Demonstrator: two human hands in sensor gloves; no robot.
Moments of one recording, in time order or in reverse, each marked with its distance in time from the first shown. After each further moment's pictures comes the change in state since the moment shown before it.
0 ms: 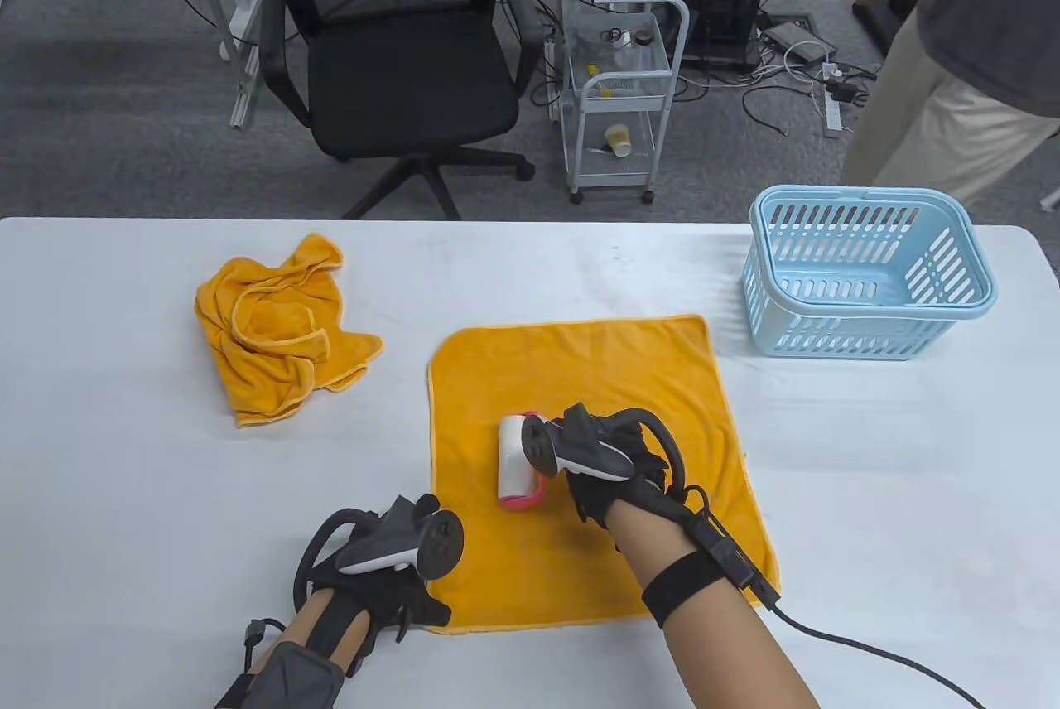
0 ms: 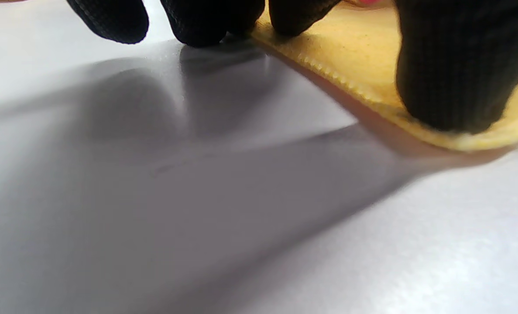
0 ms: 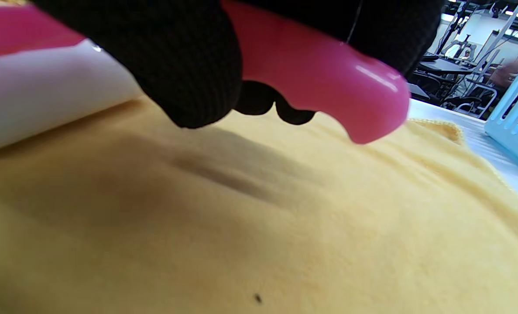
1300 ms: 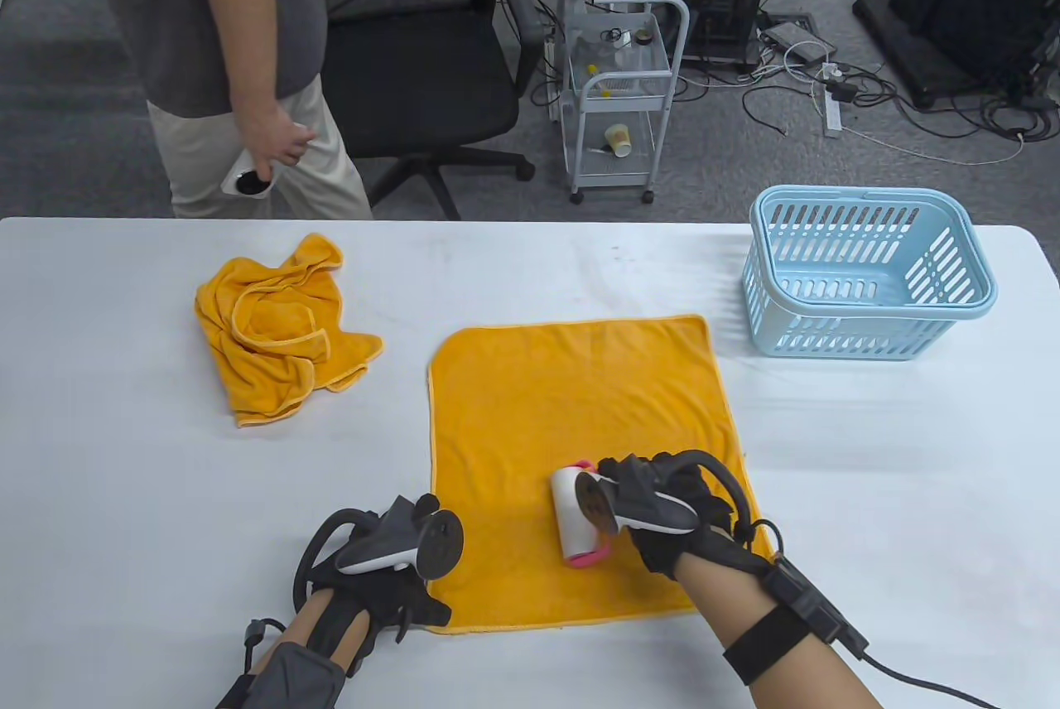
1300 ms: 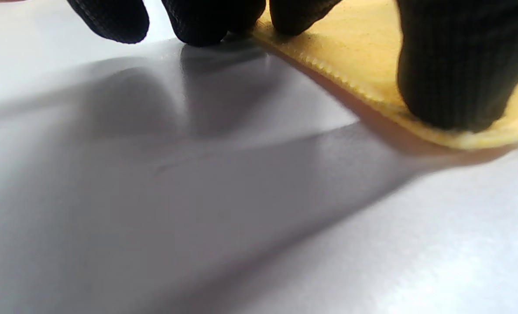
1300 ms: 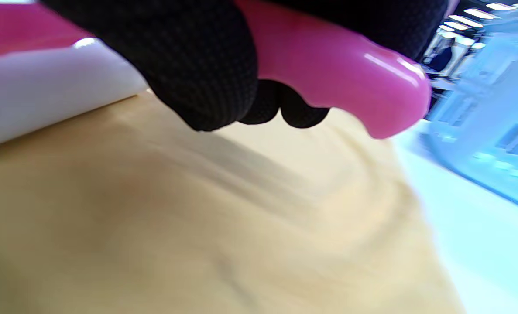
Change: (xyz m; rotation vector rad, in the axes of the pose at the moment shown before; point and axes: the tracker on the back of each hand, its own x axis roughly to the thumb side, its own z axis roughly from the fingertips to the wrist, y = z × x) left_hand -0.001 0.000 0.000 -0.001 0.002 0.000; right_hand -0.053 0.029 0.065 0.011 -0.022 0.113
